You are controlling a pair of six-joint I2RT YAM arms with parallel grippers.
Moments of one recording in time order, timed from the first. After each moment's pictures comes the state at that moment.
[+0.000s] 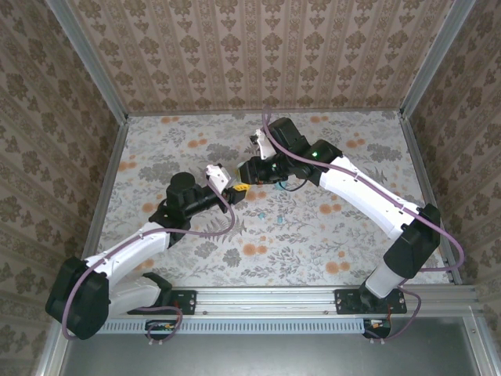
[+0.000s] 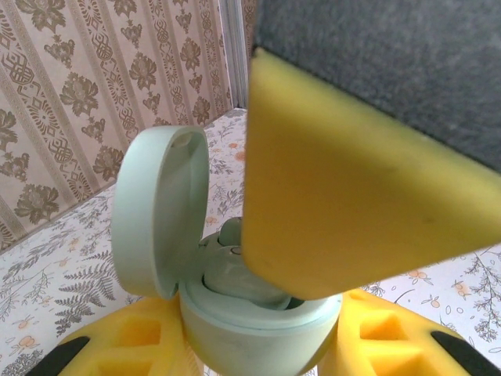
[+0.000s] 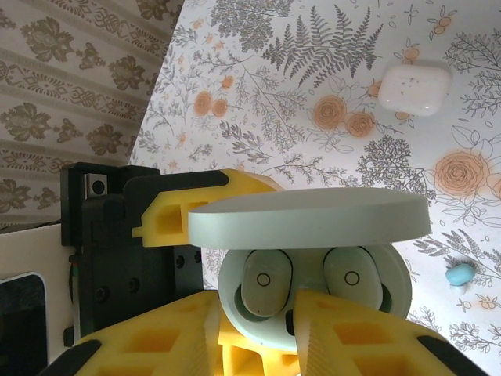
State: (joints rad) left arm -0.60 1.12 0.56 0.42 0.47 0.15; right arm 0.70 1.62 1.60 -0.77 -0.35 0.55
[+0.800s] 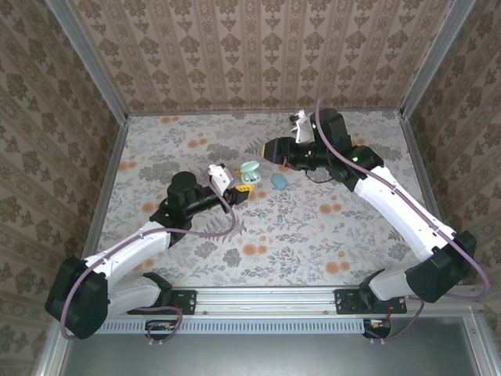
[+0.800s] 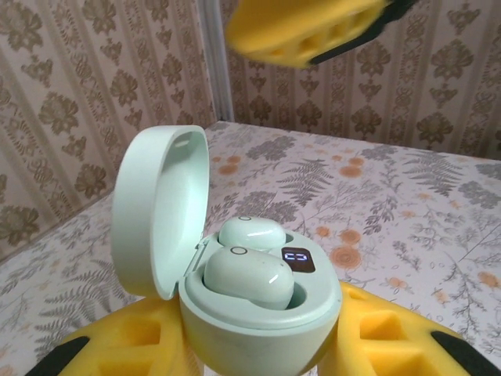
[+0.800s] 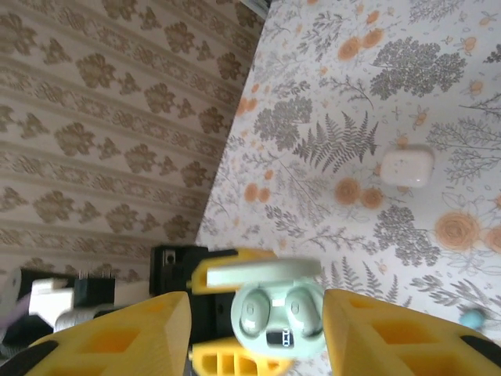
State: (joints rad) left arm -0.63 1.12 0.59 0.42 0.51 0.15; right arm 0.50 1.40 1.40 -0.51 -0.48 0.72
